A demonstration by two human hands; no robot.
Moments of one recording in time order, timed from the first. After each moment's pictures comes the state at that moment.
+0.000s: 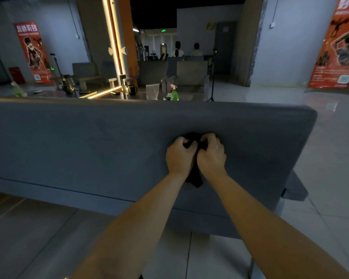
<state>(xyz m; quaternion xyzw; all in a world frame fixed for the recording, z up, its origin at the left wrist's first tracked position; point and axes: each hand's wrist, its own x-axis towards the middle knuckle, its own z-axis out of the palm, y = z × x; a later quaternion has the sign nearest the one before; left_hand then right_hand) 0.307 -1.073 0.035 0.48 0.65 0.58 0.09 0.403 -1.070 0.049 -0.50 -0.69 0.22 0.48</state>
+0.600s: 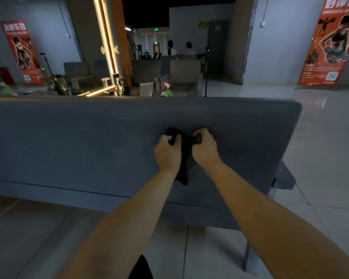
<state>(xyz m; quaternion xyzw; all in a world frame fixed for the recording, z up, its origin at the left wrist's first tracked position) 0.305 -1.089 0.037 0.40 0.65 0.64 0.11 0.411 -1.078 0.062 -0.49 -0.70 0.30 0.43</state>
